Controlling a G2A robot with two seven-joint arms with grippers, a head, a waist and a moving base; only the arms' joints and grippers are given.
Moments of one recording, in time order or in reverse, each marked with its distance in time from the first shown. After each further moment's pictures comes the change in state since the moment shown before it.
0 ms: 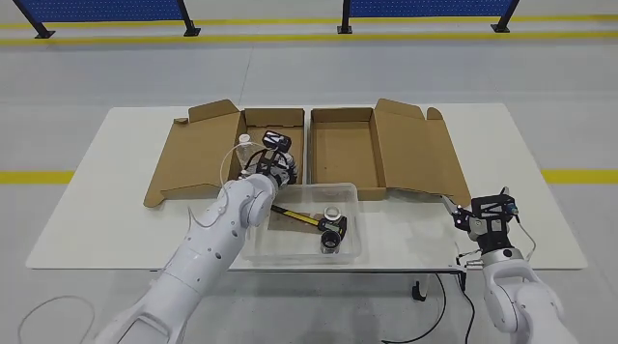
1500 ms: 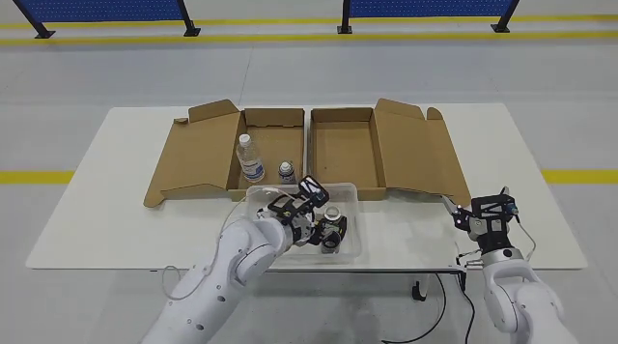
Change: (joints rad) left arm 0.351 0.071 -0.079 -0.603 0.050 -0.311 -0.352; right arm 0.000 0.000 0.000 0.000 0.000 0.000 0.000
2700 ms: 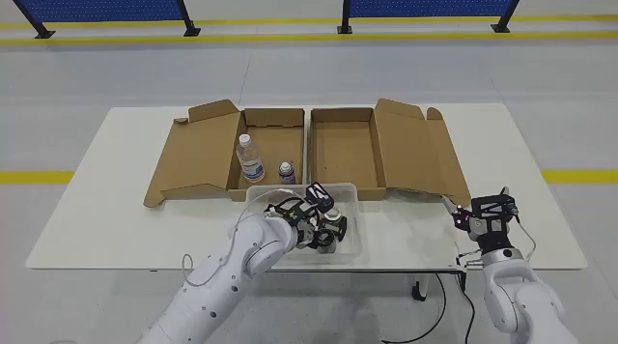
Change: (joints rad) left arm -0.085 -0.011 0.083 0.134 0.032 -0.017 -0.051; right arm 0.000 0.000 0.000 0.000 0.000 0.000 0.000
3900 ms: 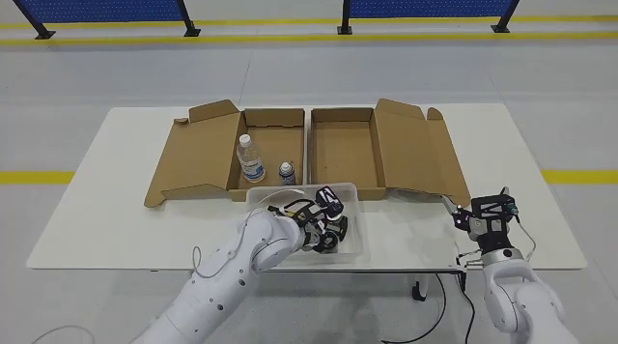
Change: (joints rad) left arm -0.057 -0.013 0.063 0.057 -0.033 -0.040 -0.033; right arm 0.000 0.000 0.000 0.000 0.000 0.000 0.000
